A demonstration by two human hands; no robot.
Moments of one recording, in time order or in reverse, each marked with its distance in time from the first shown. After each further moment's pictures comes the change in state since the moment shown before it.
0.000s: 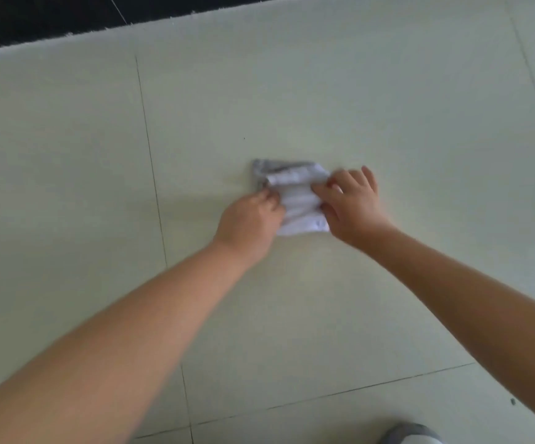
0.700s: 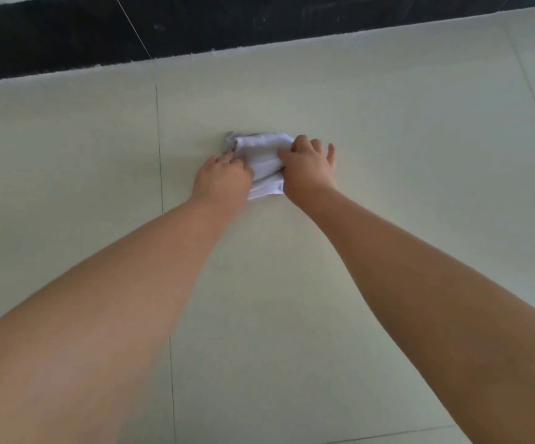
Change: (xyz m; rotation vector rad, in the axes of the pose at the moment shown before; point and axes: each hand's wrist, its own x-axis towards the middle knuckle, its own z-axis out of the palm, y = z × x) left_hand 0.049 -0.068 -0.017 0.314 -0.033 -0.177; right_hand 0.114 -0.044 0.000 0.093 -0.261 0.233
